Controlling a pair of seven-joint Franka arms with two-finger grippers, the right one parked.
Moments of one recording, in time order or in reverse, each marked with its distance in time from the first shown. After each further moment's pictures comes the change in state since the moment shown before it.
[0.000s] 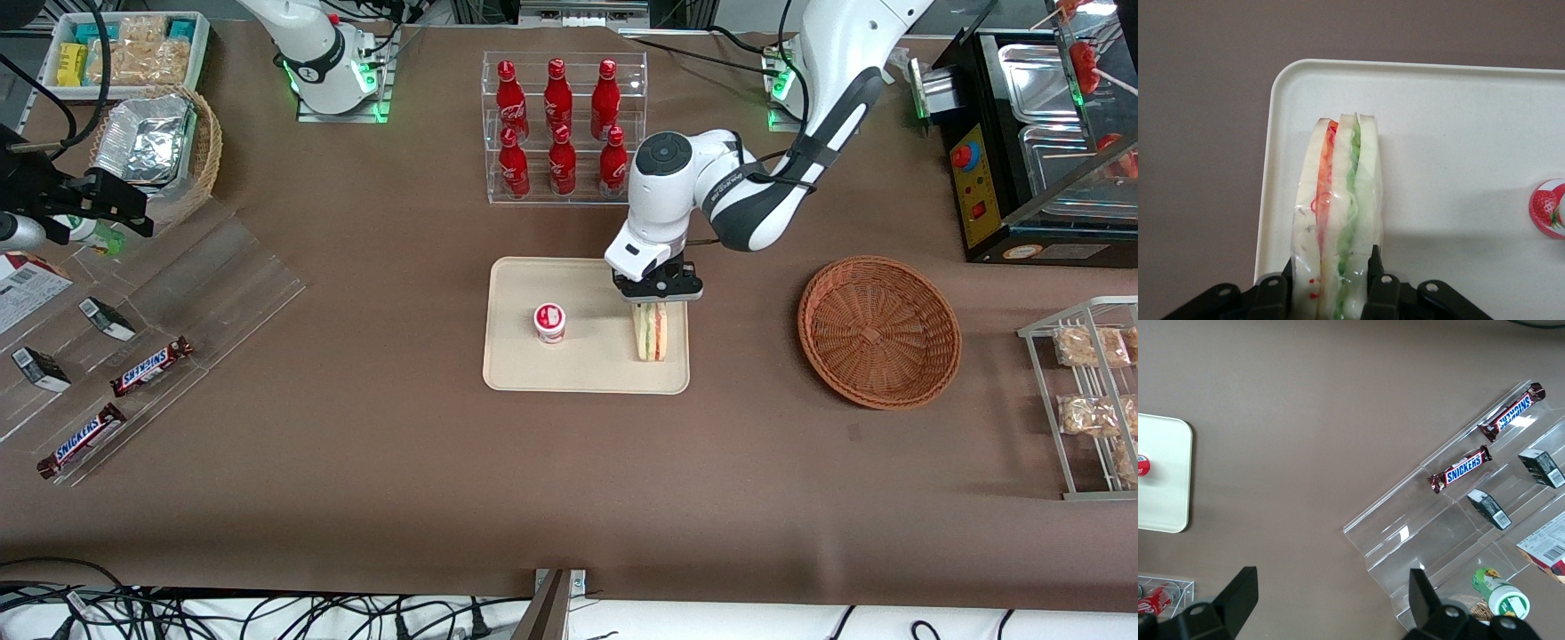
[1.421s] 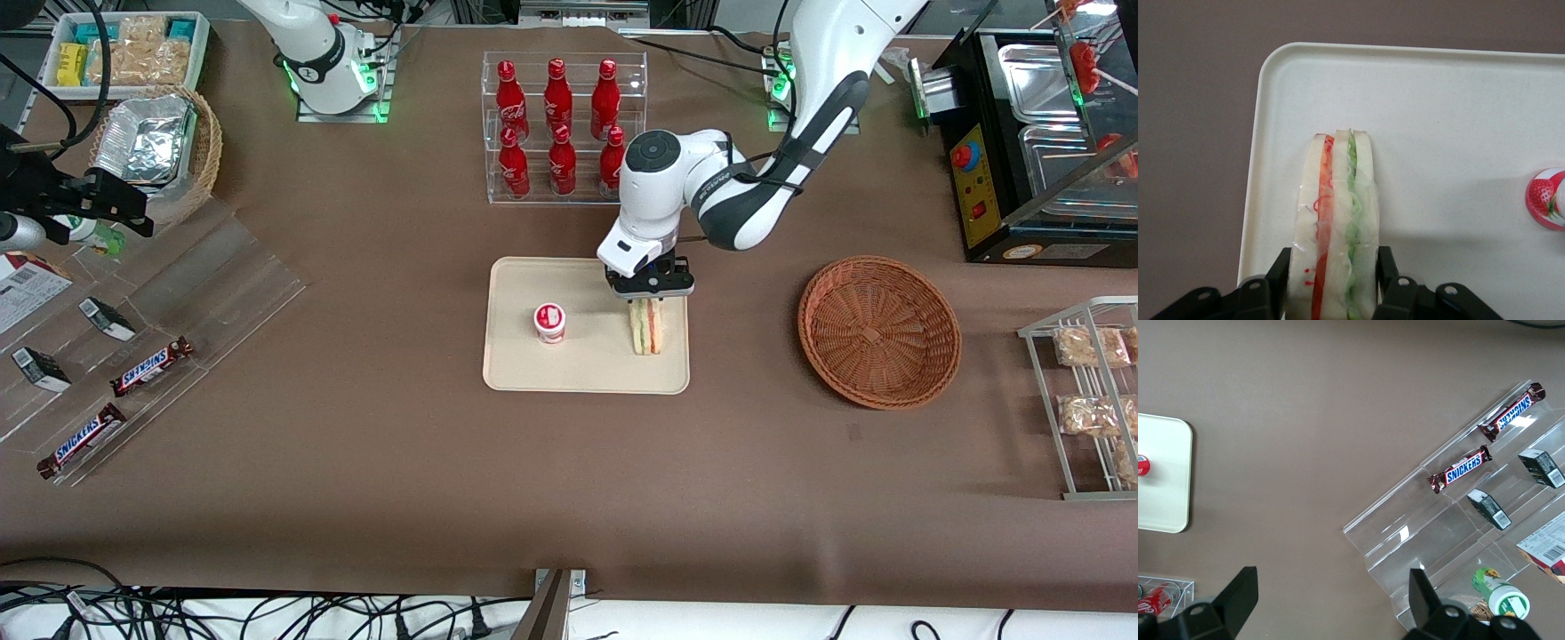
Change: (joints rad) arm -0.024 0.016 0.002 0.001 0.024 0.001 -0.053
